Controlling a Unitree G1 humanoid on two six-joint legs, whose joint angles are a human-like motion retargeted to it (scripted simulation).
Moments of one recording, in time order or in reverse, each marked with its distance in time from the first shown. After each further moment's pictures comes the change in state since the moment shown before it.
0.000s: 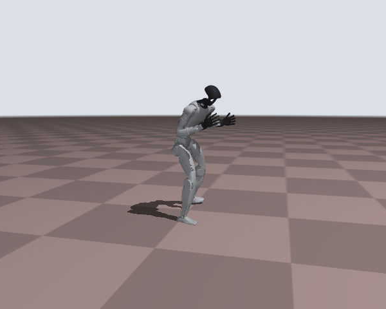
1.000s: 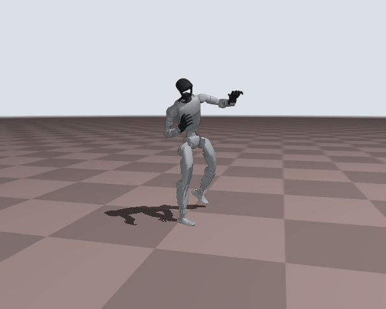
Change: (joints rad) left arm -0.663 0.707 -0.038 0.894 0.440 0.178 0.199; right arm 0.185 -0.290 -0.195 0.136 0.163 -0.032 0.176; waist -0.067 0.188 -0.179; left_leg 0.345 -0.269 -0.229 -0.033 0.448 -0.197; right_leg 0.621 0.045 0.209 -0.682 0.139 0.019
